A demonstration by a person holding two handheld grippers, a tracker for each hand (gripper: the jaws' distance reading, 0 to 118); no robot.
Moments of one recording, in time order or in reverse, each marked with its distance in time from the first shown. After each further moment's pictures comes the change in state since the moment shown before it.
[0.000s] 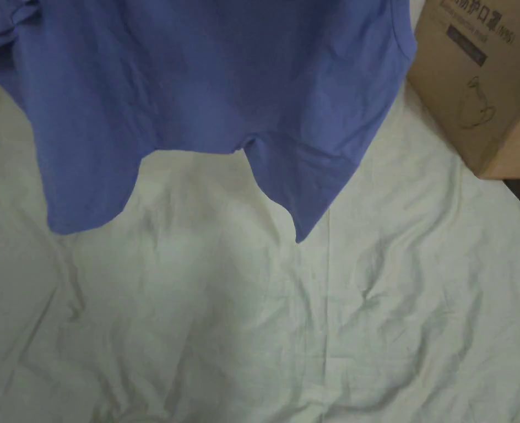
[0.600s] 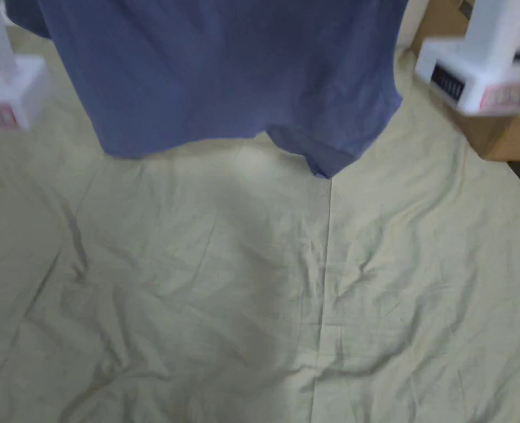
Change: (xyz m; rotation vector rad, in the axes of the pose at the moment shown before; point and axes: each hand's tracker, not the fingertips) left arm -0.004 -0.134 0.071 -0.123 -0.076 -0.008; right arm 0.034 -0.126 0.038 -0.127 0.143 -0.147
